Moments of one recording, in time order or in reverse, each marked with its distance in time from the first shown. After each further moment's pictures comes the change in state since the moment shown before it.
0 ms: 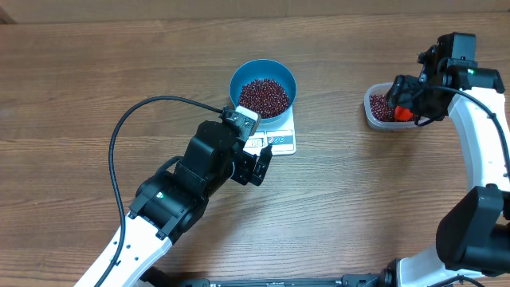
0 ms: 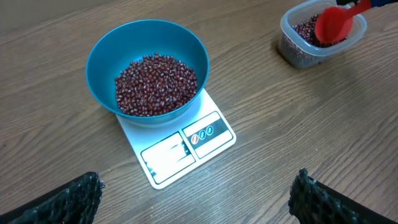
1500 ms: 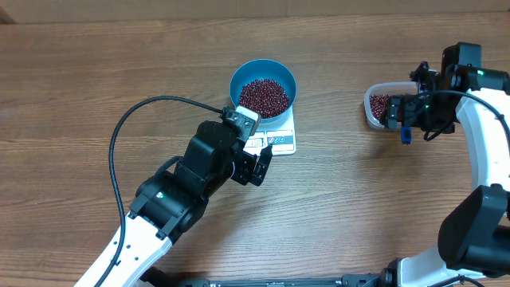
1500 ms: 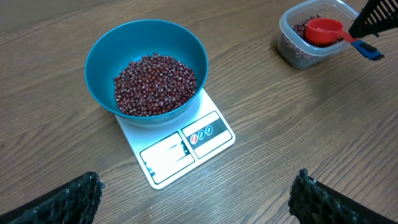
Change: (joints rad) left arm 0.000 0.000 0.000 0.000 0.003 0.000; right arm -0.045 0.000 0.000 -0.197 -0.087 -0.302
